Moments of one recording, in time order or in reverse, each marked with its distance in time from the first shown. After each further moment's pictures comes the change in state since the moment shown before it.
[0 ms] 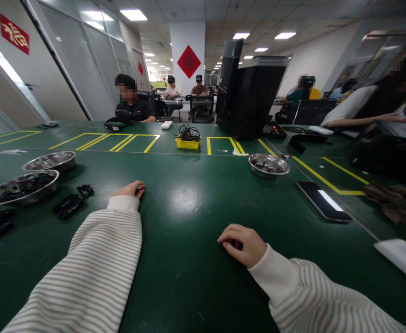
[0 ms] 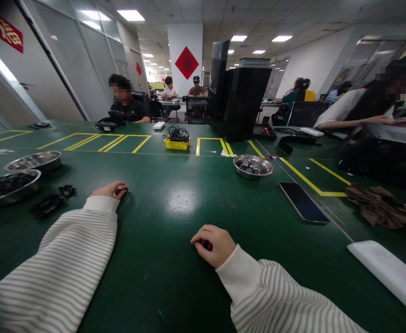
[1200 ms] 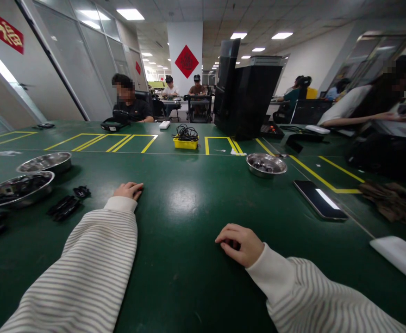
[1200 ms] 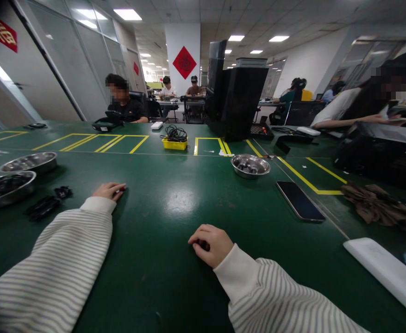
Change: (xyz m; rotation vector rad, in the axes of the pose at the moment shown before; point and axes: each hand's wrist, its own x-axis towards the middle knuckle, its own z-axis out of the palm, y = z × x) left_hand 0.017 -0.028 0.030 -0.060 0.169 0.338; right_hand 0.000 -0.002 -0.002 0.012 -0.029 0.003
